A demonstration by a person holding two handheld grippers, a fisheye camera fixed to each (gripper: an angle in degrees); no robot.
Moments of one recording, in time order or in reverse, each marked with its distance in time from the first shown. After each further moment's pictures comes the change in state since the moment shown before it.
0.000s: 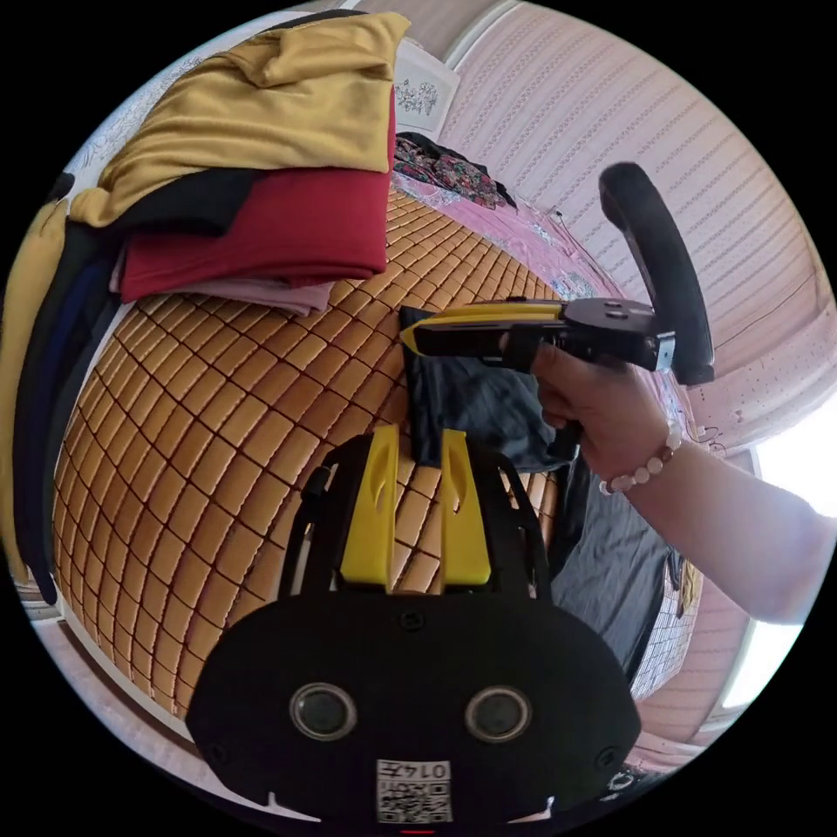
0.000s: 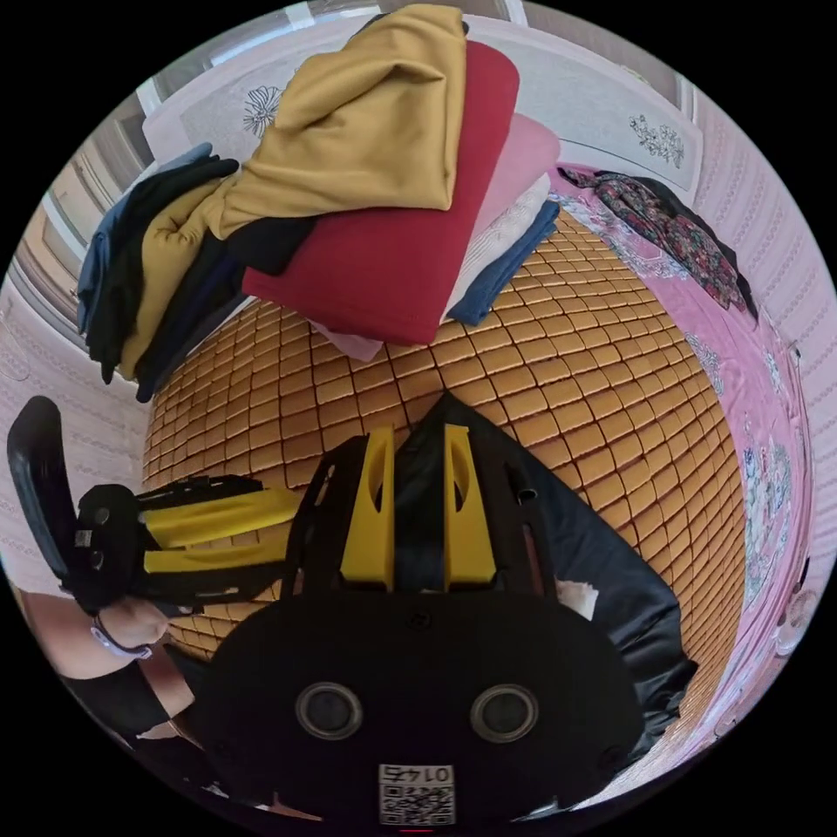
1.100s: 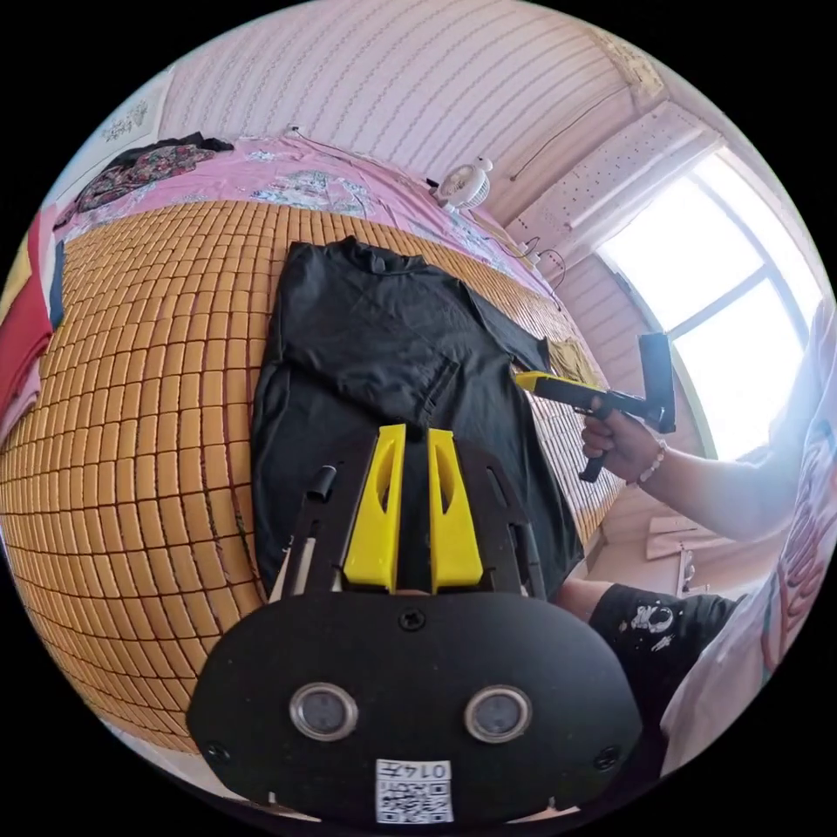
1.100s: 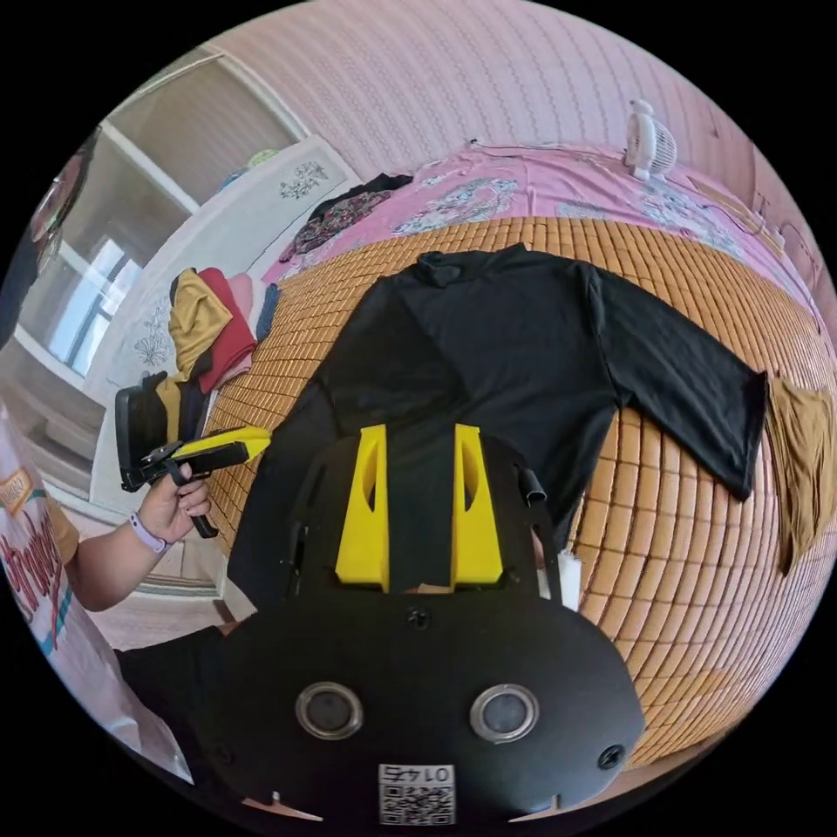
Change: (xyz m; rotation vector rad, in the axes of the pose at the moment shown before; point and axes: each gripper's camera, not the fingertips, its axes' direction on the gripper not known) left arm 0.222 0.008 -0.050 -0.241 0.391 0.587; right arm 0.082 0.474 -0.330 0.320 0.026 0.912
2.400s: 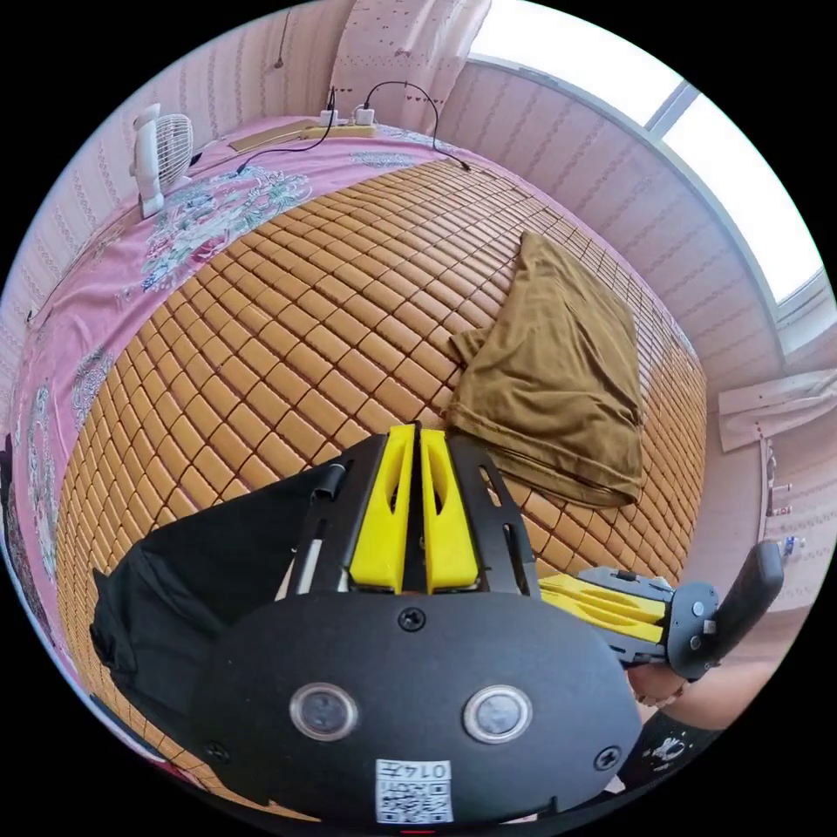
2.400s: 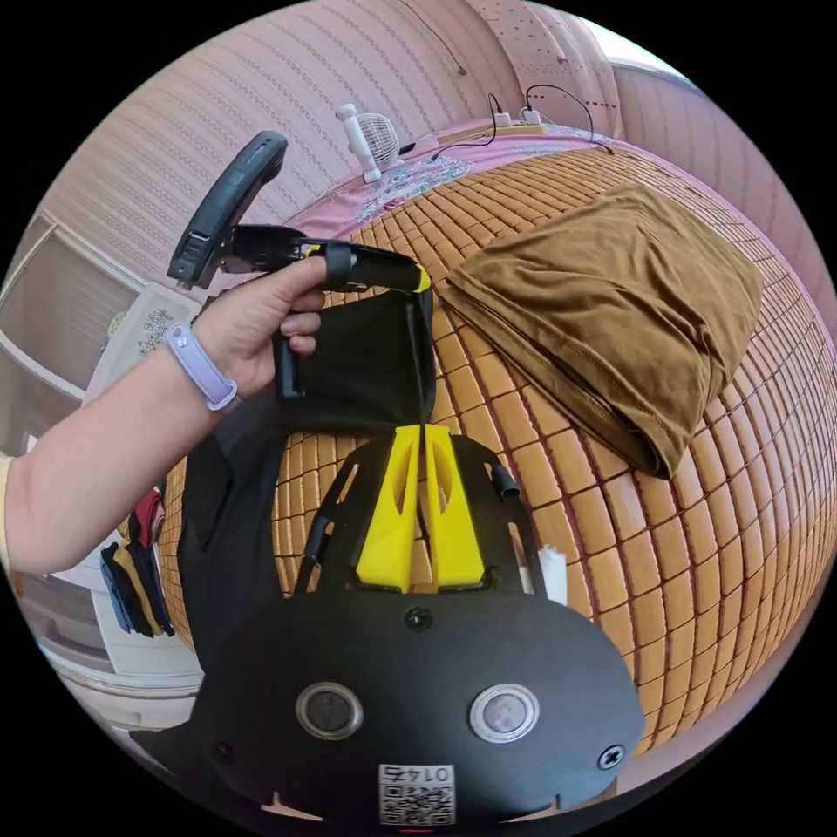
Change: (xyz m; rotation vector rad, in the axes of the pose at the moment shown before) left arm 0.371 -0.388 0.314 -0.352 -0.121 0.565; right arm 0.241 0.003 -0.175 0.186 0.167 0.481
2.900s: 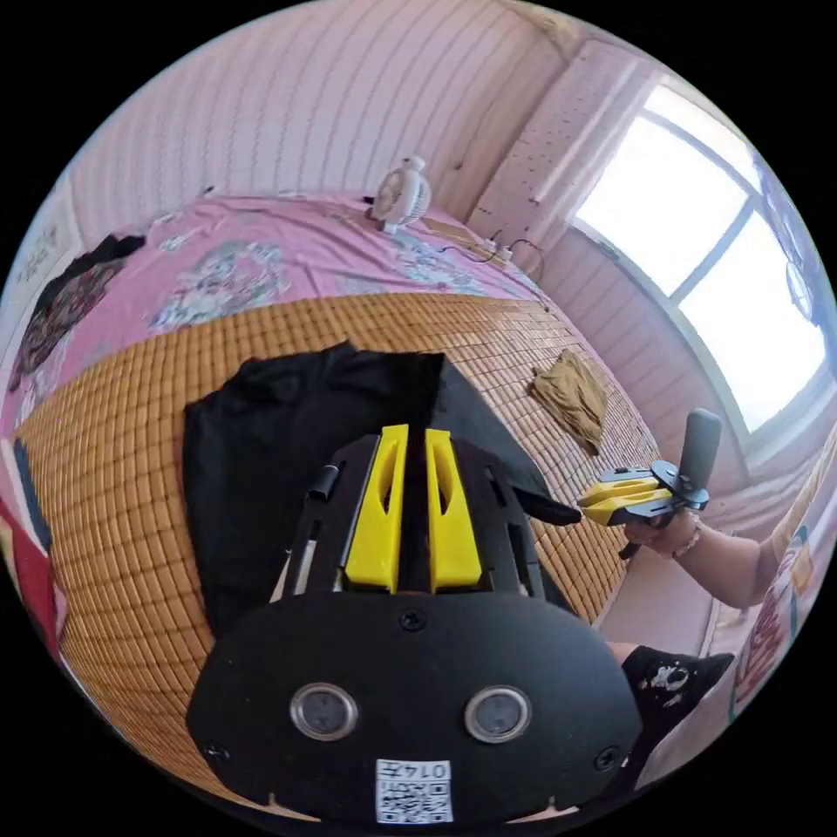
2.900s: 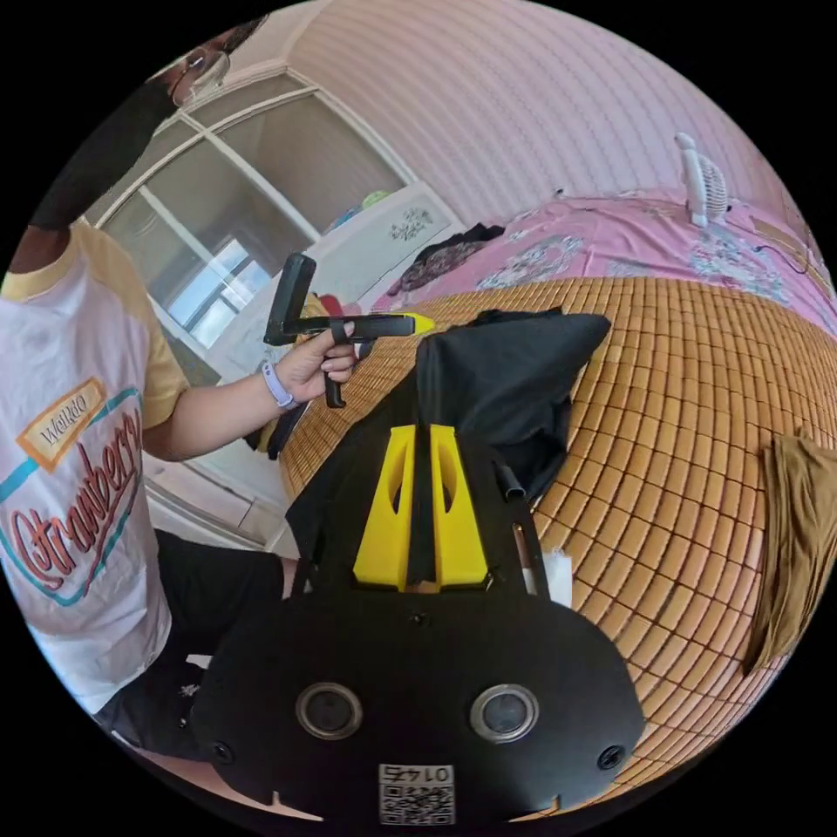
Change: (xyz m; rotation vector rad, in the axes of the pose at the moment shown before) left arm -0.126 0.387 -0.229 0.337 -0.013 -0.426; right arm -0.179 0.045 -0.057 -0.170 -0.554 -0.655
